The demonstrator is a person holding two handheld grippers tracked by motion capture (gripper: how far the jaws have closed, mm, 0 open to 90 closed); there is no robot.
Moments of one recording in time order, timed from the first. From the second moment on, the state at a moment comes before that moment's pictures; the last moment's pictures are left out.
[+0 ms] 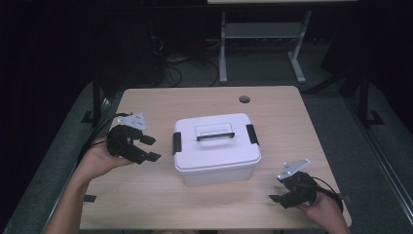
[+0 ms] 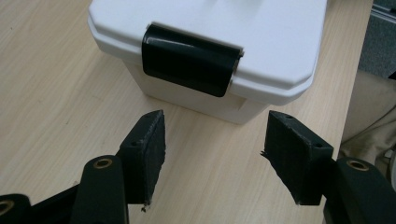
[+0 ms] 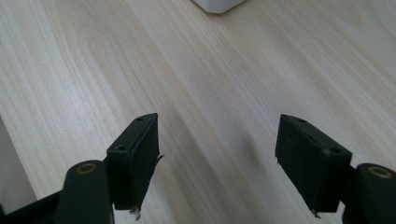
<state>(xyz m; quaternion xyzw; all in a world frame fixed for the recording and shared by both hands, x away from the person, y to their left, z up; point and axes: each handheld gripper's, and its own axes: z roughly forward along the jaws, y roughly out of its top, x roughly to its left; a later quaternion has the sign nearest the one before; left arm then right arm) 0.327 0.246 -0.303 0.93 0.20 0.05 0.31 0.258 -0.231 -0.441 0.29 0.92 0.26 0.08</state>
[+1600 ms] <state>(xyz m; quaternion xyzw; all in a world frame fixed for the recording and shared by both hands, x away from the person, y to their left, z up) 0.308 0.296 -0.363 0.92 0.26 0.05 0.30 0.258 -0.235 -0.445 0.30 0.92 0.25 0.07</state>
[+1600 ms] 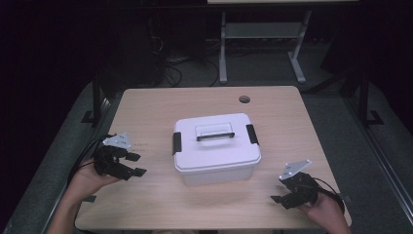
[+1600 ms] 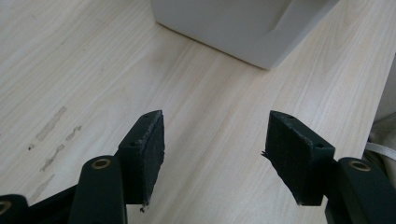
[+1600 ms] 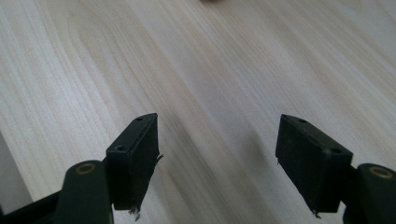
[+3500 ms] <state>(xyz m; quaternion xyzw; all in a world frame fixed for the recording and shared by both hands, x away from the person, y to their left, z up) 0.281 0.332 -0.415 0.90 0.30 0.05 0.31 0.251 -0.232 -0.452 0.30 0.92 0.24 0.07</state>
